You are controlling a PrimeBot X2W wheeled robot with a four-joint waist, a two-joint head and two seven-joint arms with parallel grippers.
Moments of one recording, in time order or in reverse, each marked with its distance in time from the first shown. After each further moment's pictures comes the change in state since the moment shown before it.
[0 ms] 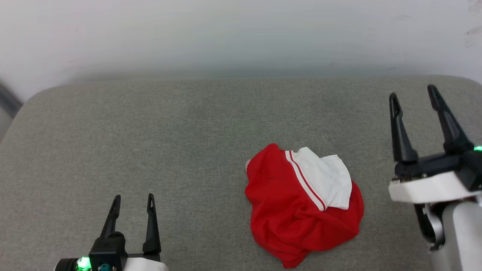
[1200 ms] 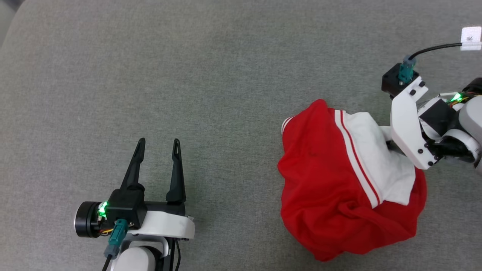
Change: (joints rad) left arm -0.218 -0.009 -0.110 -0.005 -0.048 0.014 0.000; right arm -0.882 -0.605 1.126 0.414 0.886 0.000 1.161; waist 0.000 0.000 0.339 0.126
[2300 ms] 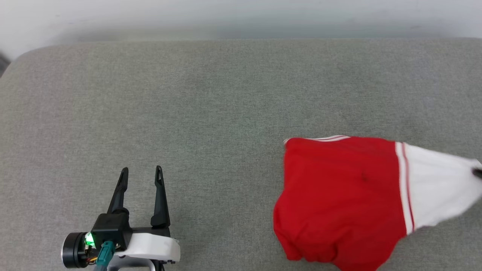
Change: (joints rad) left arm 0.104 0.000 0.059 0.004 -0.008 0.013 0.000; right arm 0.285 -0.407 -0.063 -0.128 0.227 0.000 -0.481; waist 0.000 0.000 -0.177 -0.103
